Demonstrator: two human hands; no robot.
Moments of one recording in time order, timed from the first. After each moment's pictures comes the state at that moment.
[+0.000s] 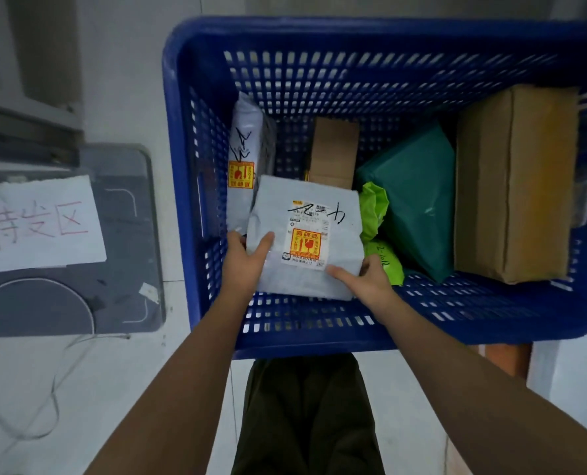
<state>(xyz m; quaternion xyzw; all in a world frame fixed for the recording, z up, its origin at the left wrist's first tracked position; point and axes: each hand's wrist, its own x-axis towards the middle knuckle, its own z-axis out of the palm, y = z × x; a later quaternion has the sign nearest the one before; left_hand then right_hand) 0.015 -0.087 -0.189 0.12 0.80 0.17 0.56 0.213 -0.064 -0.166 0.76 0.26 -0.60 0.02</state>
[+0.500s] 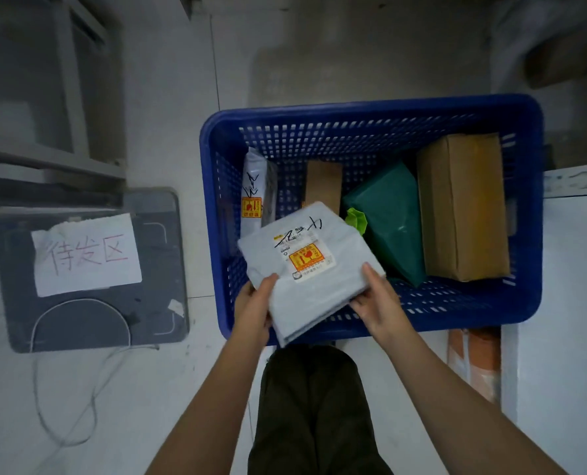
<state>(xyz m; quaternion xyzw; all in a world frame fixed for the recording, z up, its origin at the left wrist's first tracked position) 0.031 -0.099 -0.059 -0.18 0.71 0.32 0.60 0.220 -0.069 -0.066 0.65 -0.09 -0.69 -0.31</state>
